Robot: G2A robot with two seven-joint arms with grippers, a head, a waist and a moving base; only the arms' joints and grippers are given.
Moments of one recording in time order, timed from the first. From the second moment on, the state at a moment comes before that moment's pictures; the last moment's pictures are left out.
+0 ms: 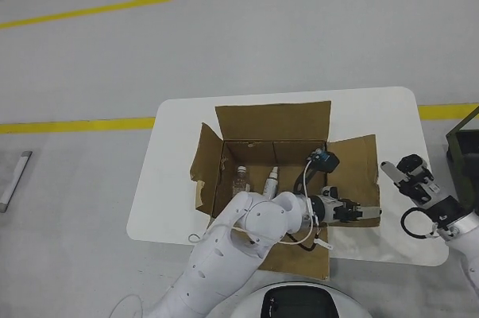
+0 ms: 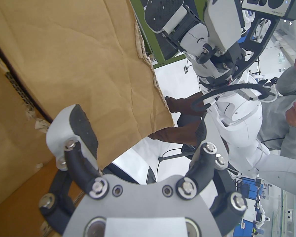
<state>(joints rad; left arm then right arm) 0.79 -1.48 -0.78 -1.63 0.40 0.13 -0.92 -1.67 -1.09 1.75 -2.00 -0.36 -0.27 0.28</state>
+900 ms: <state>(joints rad) 0.82 -1.45 -0.90 -1.67 0.43 0.16 -0.92 -1.63 -1.10 1.66 -1.93 -0.38 -0.24 0.29</state>
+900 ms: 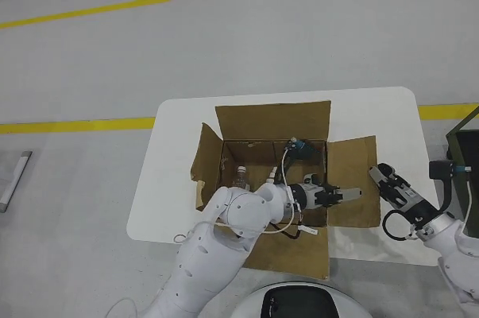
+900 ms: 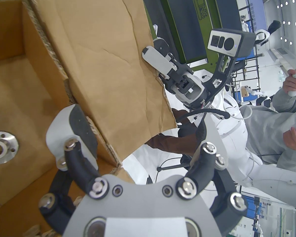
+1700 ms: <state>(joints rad) 0.84 -1.38 -0.95 -1.65 1.12 0.18 -1.22 -1.63 -1.10 1.68 -1.91 -0.37 -0.26 0.28</state>
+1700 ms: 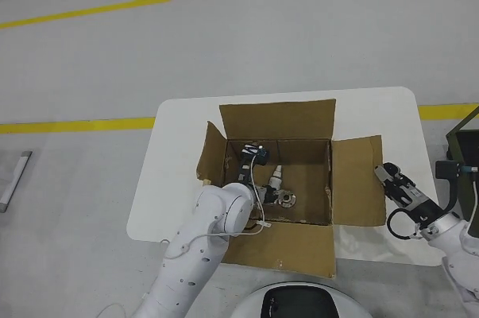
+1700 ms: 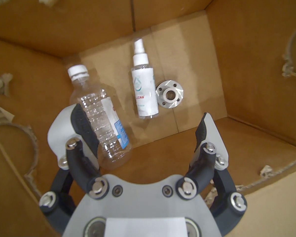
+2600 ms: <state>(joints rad) 0.78 -1.40 -0.87 -1.51 1.27 0.23 -1.30 -1.64 -1.11 1.67 -1.92 -0.40 -0.24 0.28</state>
